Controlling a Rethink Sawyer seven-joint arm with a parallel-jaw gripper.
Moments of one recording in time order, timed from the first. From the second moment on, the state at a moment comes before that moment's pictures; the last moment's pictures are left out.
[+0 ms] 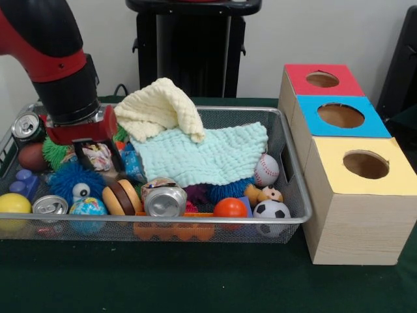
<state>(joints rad) -1.01 -0.42 0.61 1.57 -0.57 0.71 1.64</state>
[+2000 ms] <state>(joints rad) -1.09 -0.49 0.67 1.58 -0.61 0.91 1.64</state>
